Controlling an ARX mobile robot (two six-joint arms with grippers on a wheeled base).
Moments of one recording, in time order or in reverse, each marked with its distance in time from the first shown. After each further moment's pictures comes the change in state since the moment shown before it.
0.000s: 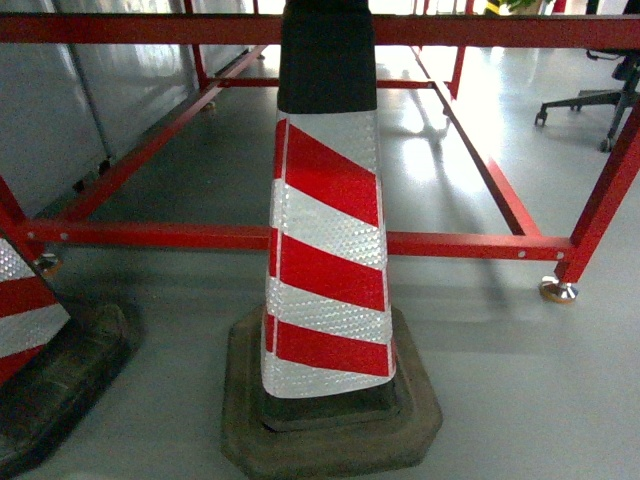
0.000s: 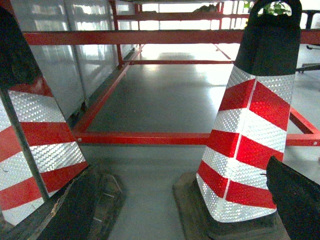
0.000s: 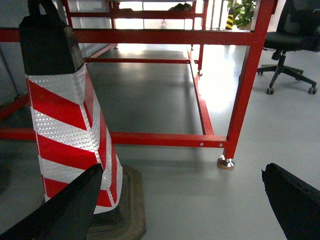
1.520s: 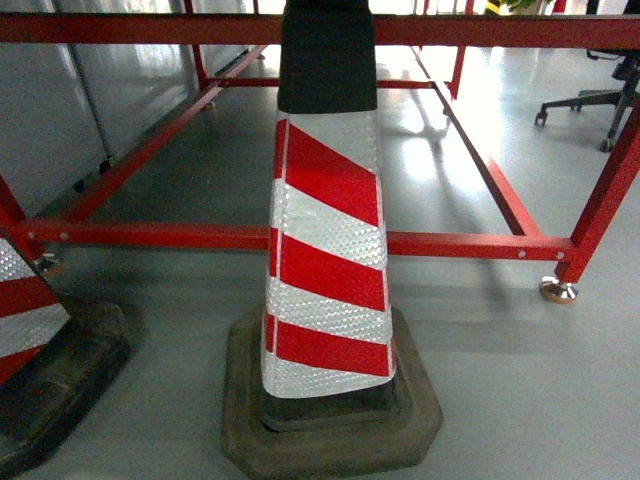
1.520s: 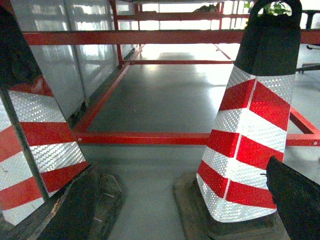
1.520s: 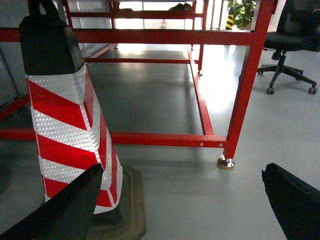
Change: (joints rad) left arm 0.000 0.000 0.000 0.000 0.000 0.000; right arm 0.000 0.000 0.000 0.000 0.000 0.000
